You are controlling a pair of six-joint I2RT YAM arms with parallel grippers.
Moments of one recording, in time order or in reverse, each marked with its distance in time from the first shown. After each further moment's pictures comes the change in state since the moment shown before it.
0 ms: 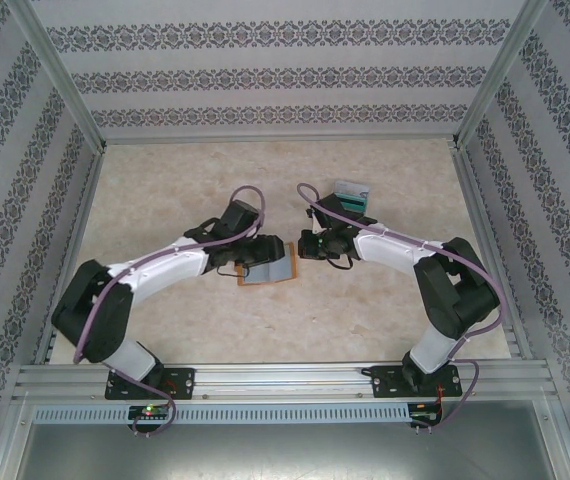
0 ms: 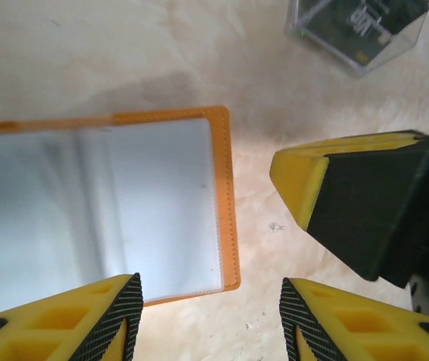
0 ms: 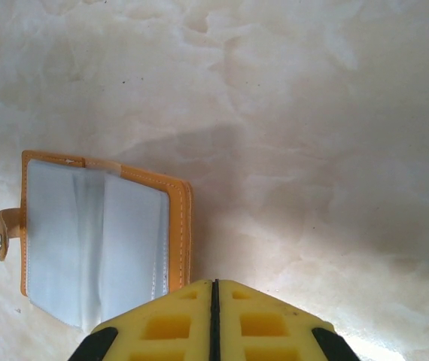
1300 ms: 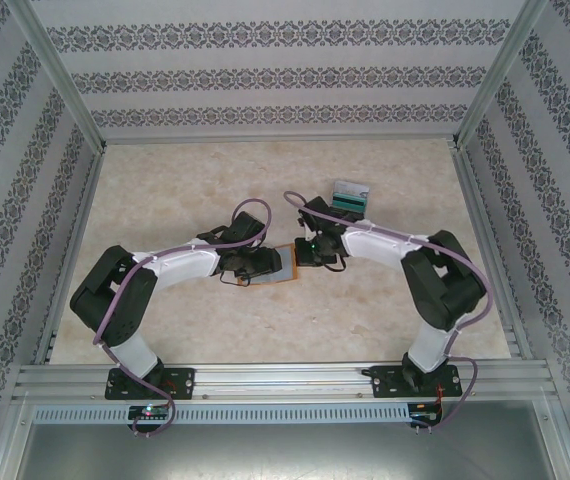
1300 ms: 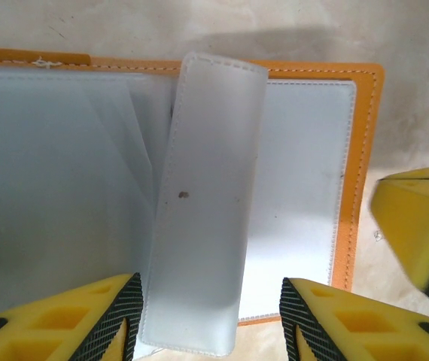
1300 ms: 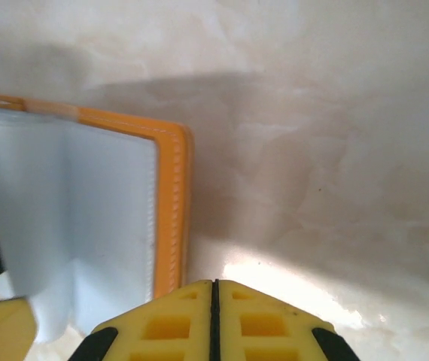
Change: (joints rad) left arm -0.023 0.148 -0.021 0.014 -0.021 -0.031; right arm 0.050 0.054 0.060 -0.129 0.046 -0.048
